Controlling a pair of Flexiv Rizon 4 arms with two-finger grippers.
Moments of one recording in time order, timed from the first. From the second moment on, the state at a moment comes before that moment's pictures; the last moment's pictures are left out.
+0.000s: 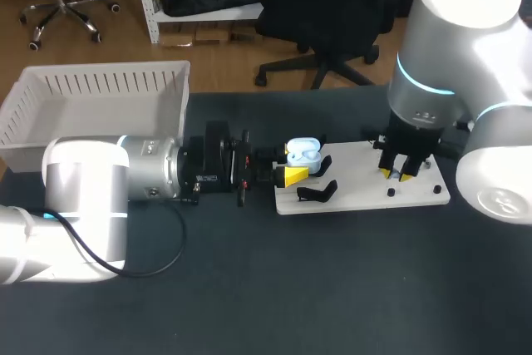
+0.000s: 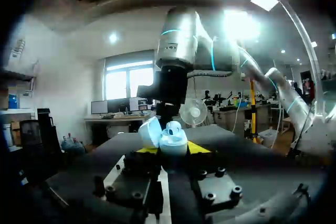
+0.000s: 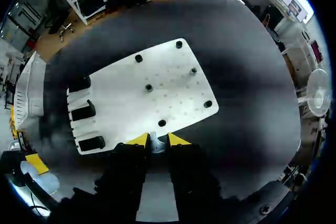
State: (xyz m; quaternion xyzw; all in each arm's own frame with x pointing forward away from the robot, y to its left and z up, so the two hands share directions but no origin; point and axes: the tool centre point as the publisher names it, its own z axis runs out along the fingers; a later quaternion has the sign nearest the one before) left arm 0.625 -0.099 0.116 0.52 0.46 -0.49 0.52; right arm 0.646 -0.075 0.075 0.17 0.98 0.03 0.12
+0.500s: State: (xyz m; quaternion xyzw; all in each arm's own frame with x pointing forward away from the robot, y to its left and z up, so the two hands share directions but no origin) left arm 0.625 -0.099 0.116 0.52 0.46 -0.49 0.52; right arm 0.605 -0.023 0.180 0.15 0.97 0.03 0.18
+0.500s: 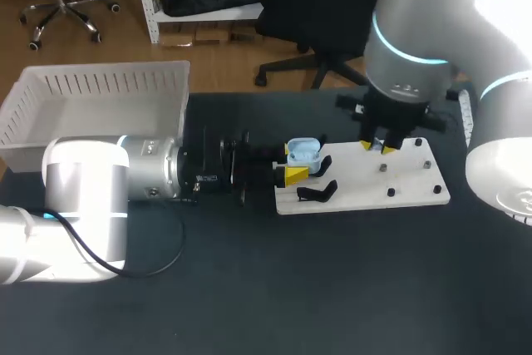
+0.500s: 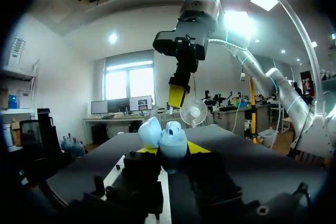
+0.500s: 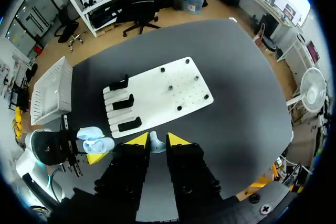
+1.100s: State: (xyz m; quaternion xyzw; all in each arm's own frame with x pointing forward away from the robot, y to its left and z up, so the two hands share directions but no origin) left arm 0.625 -0.099 0.116 0.52 0.46 -0.49 0.52; right arm 0.582 0.043 0.213 0.13 0.97 -0.02 0.18
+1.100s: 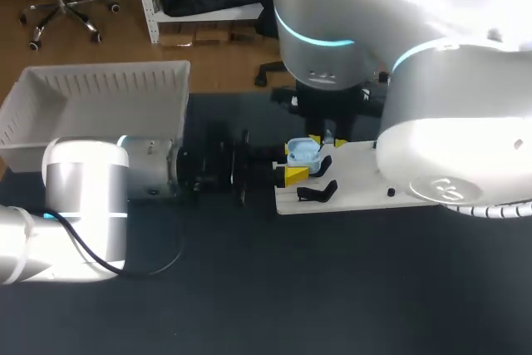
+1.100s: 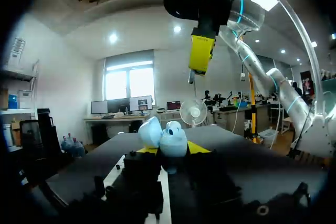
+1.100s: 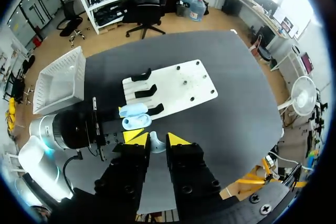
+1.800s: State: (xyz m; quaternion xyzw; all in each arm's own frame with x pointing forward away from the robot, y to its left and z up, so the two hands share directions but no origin) left arm 0.625 -0.099 0.116 0.52 0.46 -0.49 0.52; right arm 0.585 0.084 0.208 -0.03 0.98 -0.05 0.19
